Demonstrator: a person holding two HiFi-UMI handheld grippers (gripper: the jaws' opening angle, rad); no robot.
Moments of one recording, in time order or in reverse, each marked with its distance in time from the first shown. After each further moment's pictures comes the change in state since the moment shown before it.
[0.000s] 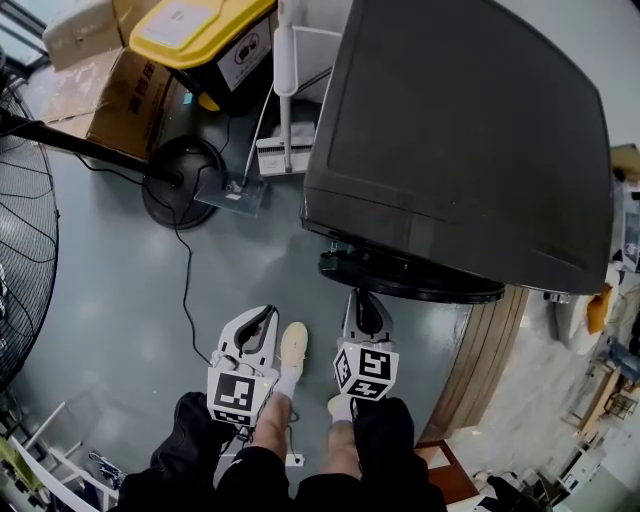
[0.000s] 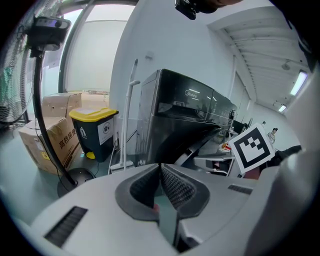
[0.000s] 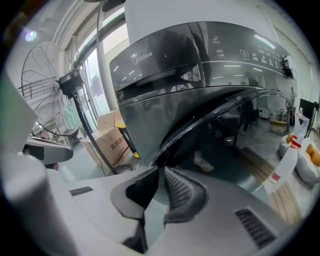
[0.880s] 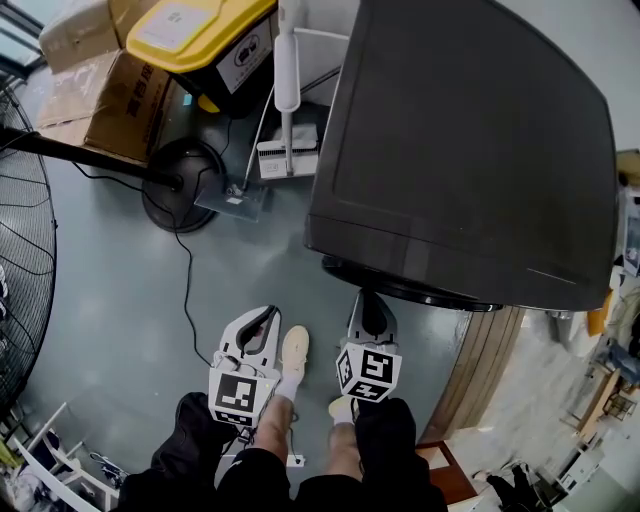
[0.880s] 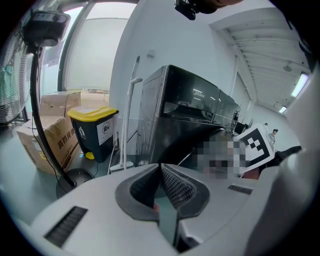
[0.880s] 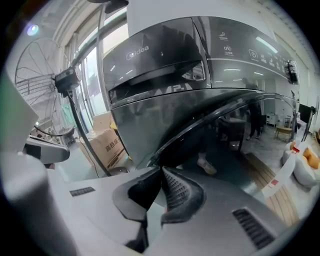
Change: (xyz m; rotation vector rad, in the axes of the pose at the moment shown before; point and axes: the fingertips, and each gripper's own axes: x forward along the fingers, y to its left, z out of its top) left arm 0.024 0.015 0.016 -0.008 0.009 -0.006; right arm 0.024 -0.009 0.022 -0.013 -0.022 -0.043
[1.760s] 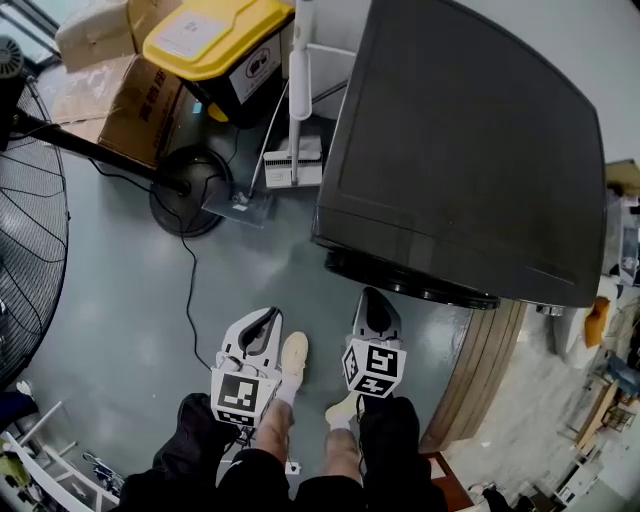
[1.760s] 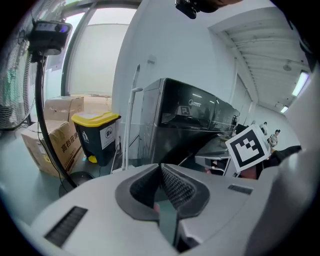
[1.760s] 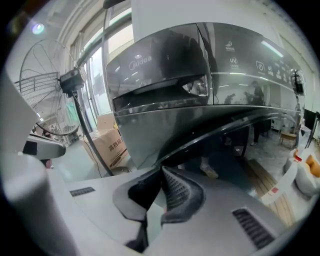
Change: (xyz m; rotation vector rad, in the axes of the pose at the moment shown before) left arm -0.029 -0.009 0.011 0.001 -0.045 0.029; right arm -0.016 0.001 0.014 -0.046 -0.012 0.032
